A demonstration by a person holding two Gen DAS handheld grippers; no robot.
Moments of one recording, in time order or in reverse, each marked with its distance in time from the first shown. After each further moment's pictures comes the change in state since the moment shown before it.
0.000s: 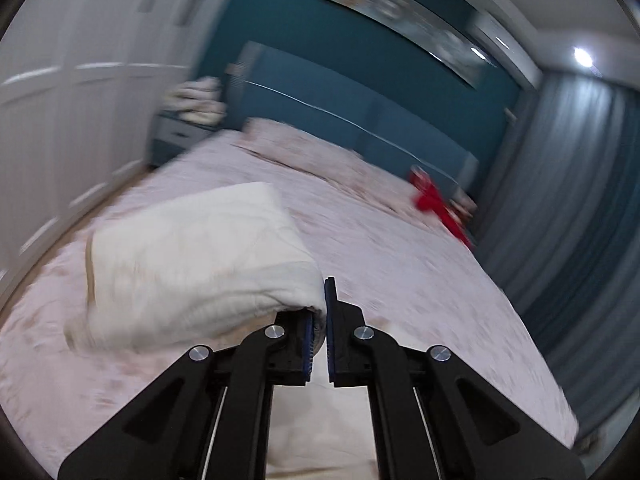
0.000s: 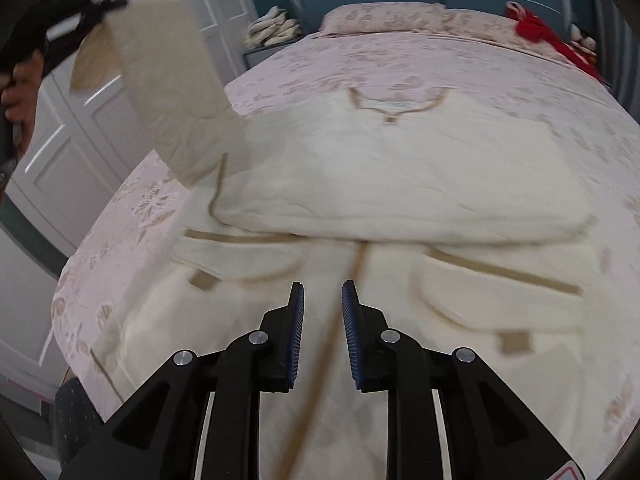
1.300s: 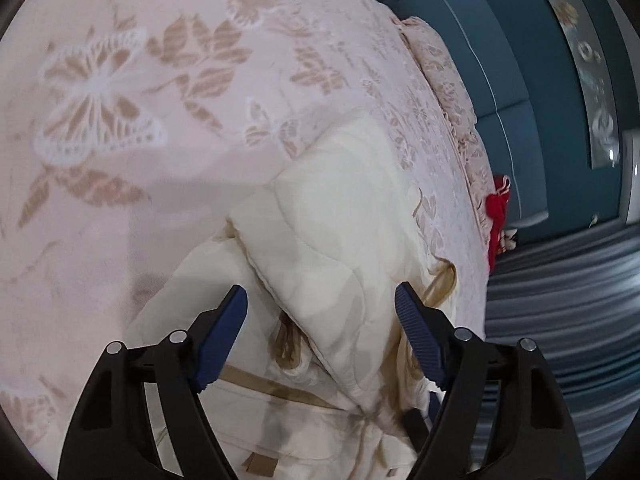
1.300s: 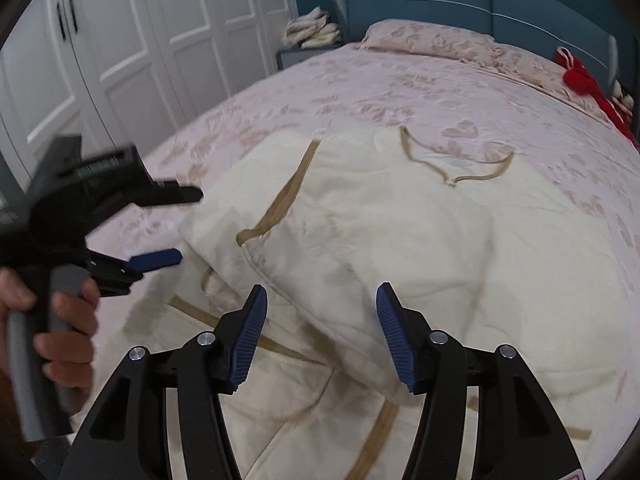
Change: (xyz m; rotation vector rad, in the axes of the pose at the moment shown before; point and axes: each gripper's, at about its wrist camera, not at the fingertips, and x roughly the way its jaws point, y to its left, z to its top) left arm 0.084 0.137 -0.187 -0.801 0.301 0.101; right arm 0.095 0.046 0.095 -0.193 -0.016 0.020
